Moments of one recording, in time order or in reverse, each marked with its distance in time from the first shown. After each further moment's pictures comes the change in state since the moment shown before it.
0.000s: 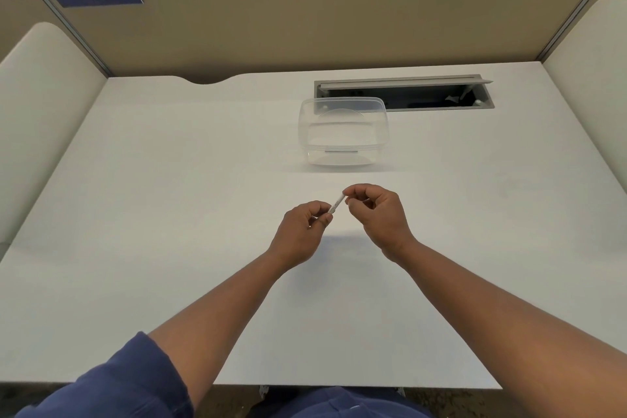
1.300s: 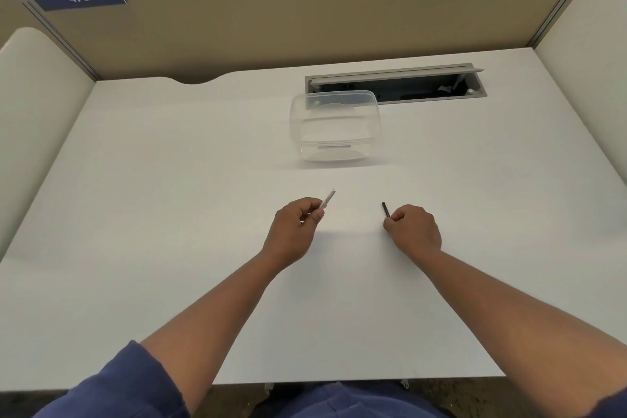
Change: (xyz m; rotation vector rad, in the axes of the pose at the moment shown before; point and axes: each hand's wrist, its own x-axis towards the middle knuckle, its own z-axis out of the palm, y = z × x) left_hand -0.001 -0.006 0.002 -0.052 0.032 -0.037; right_hand 0.005 0.060 -0.061 -0.740 0.195 0.394
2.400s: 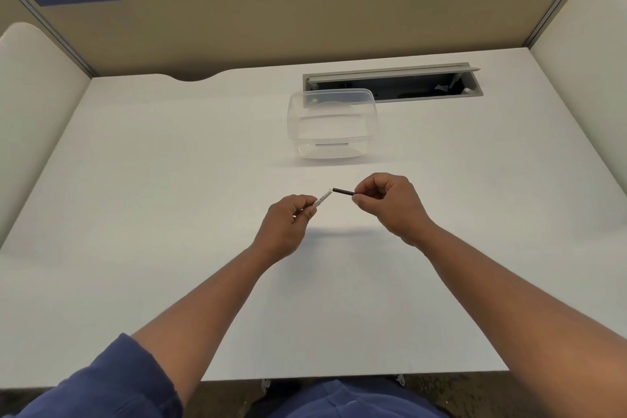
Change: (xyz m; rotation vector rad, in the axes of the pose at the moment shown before) left_hand 0.004 -0.006 -0.012 0.142 -0.009 0.073; right_hand -0.032 -0.058 -0.035 0.468 -0.215 -0.423
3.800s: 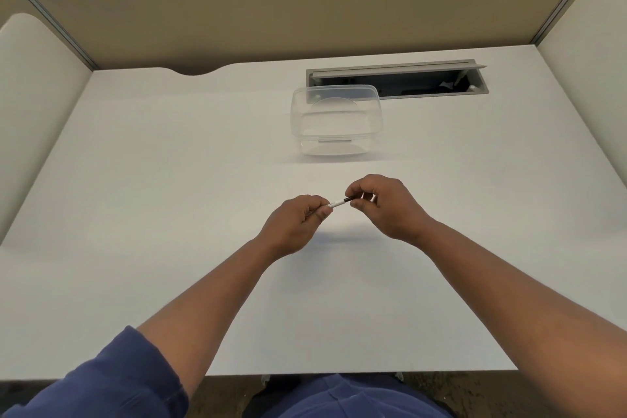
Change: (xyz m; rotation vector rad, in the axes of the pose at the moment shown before) left_hand 0.000 0.014 -0.004 0.172 -0.177 0.079; right_hand 0.006 0.005 0.004 -0.382 -0.163 -0.301
